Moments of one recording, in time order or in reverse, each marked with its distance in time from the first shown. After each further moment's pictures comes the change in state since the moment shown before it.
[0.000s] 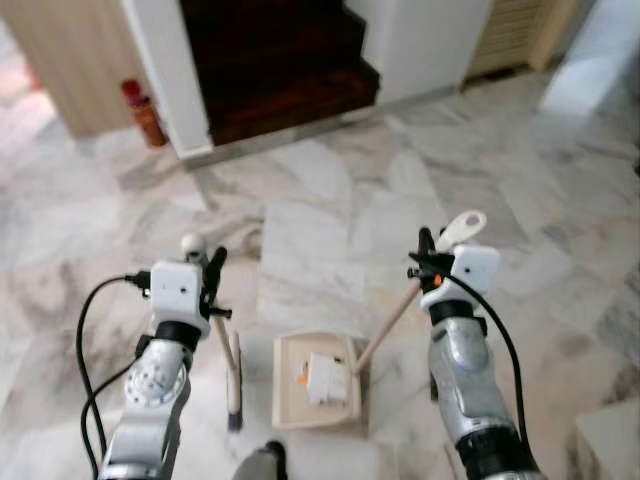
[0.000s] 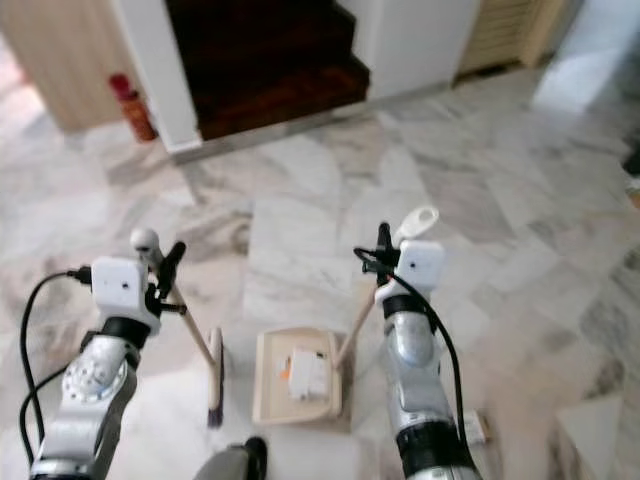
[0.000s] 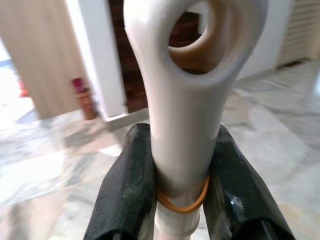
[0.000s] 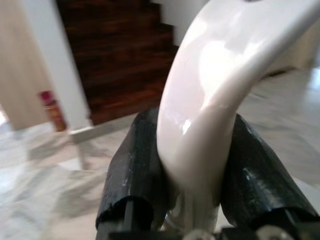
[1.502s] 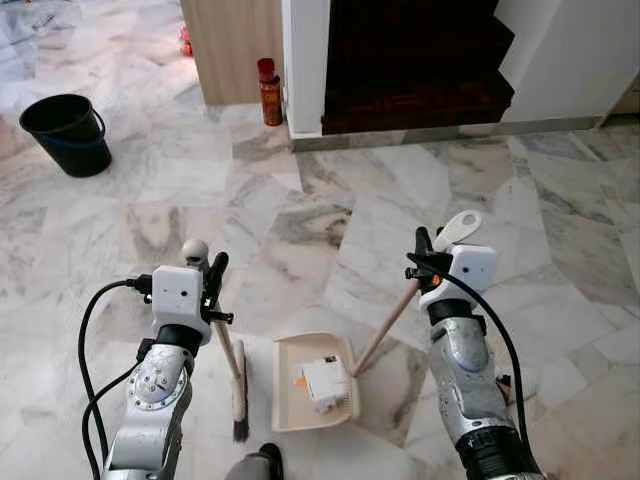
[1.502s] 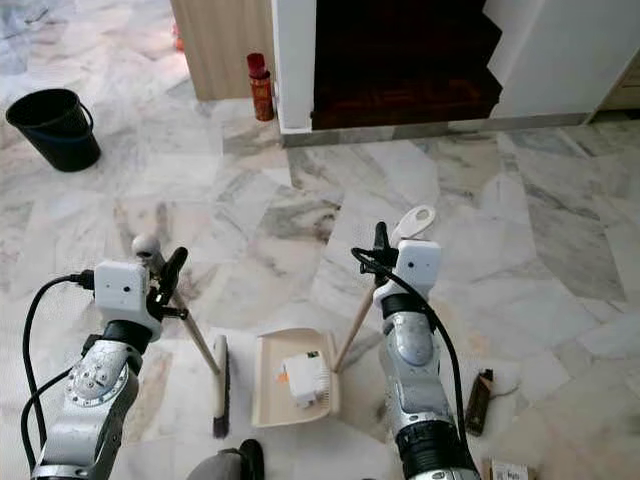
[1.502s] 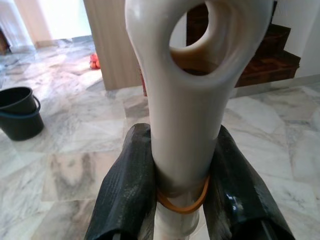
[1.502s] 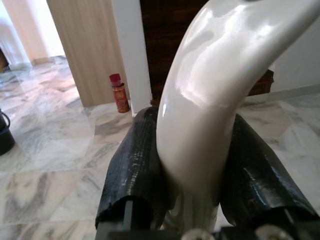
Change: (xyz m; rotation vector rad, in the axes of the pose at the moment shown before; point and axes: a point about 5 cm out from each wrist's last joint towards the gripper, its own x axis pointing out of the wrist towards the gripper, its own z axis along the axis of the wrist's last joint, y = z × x) left arm -0.001 -0.003 -0.002 -0.014 0.018 -0.005; right arm -0.001 -0.001 0.000 0.014 0.001 0.003
